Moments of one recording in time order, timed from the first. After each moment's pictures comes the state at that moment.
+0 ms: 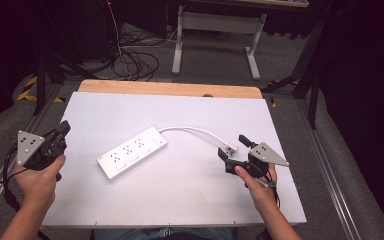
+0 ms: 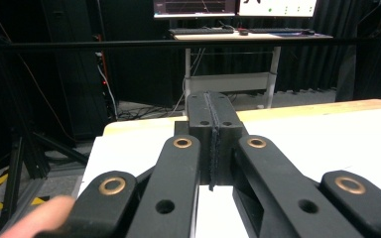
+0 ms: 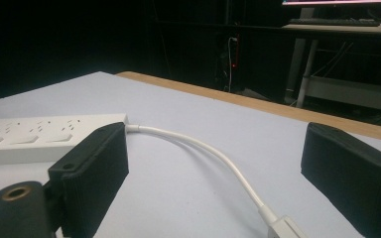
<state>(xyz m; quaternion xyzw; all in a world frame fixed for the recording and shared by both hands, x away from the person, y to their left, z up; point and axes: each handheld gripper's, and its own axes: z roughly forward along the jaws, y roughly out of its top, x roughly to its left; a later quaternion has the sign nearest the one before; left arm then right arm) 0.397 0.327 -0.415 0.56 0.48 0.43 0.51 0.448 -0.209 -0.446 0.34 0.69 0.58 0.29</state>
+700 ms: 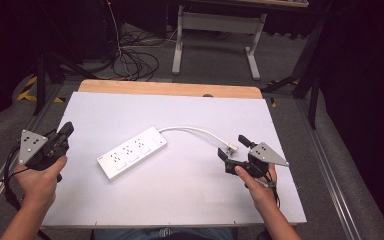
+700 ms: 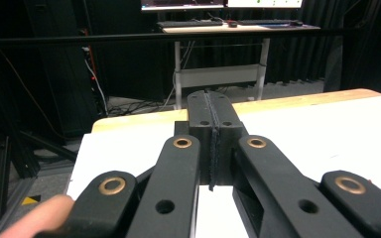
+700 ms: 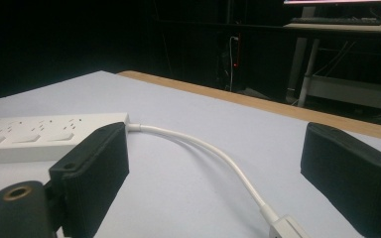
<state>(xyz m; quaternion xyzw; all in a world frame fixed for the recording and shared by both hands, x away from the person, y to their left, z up) 0.397 0.324 -0.414 0.59 0.47 0.42 0.51 0.448 -0.209 -0.446 0.34 0.69 0.58 0.29</state>
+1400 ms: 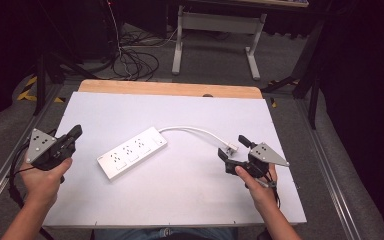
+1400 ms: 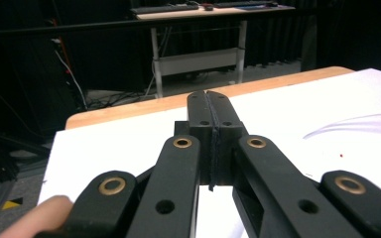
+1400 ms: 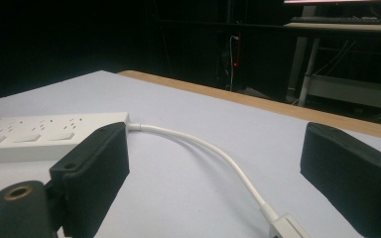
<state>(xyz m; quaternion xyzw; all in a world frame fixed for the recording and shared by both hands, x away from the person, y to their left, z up) 0.400 0.316 -0.415 0.63 0.45 0.39 0.50 0.448 -0.210 -0.447 0.34 0.69 0.58 0.29</state>
